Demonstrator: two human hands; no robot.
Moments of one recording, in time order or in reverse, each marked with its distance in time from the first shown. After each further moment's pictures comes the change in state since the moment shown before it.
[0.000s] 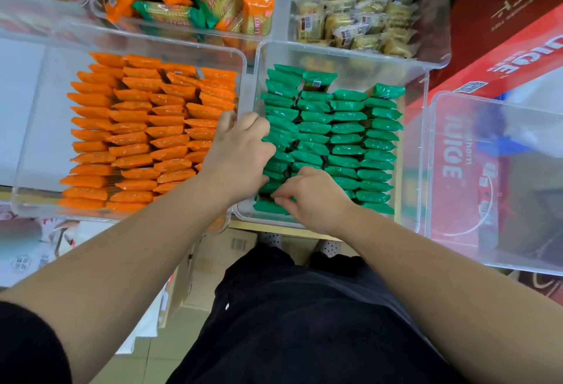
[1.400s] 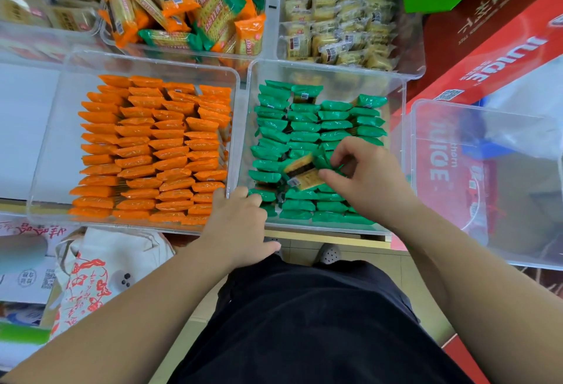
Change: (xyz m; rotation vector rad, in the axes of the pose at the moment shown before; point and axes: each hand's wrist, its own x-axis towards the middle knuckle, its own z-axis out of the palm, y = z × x) left_hand -0.066 0.055 -0.002 -0.046 -0.433 -0.072; right_hand -0.066 0.012 -0.082 0.370 0.494 0.291
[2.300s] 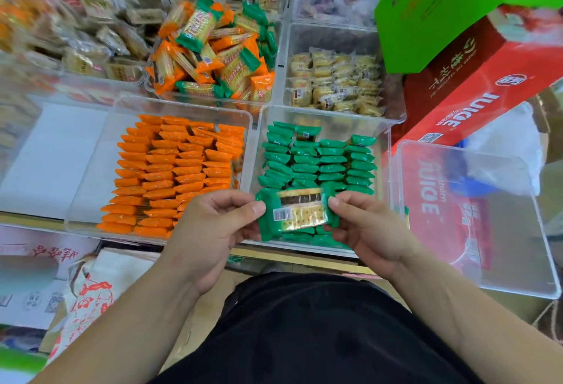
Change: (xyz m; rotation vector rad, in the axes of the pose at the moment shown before) left_hand -0.085 -0.002 -0.079 -2.000 0.415 -0.205; right_hand -0.054 -0.036 -0.018 1.152 -0.233 0.426
